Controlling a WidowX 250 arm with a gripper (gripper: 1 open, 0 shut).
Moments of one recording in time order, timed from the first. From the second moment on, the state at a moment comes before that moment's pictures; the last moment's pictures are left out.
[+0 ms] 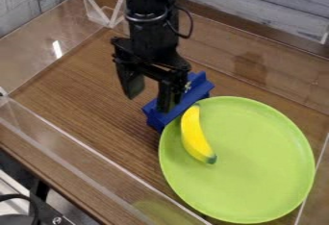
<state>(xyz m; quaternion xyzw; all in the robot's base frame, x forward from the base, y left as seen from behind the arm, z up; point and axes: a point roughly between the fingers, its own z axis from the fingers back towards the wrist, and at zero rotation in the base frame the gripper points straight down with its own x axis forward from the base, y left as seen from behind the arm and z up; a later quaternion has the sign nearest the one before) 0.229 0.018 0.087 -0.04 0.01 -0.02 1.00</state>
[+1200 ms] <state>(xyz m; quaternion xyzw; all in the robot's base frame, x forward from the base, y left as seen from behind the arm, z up) 0.232 0.022 0.077 -0.04 0.01 -0.02 1.00</state>
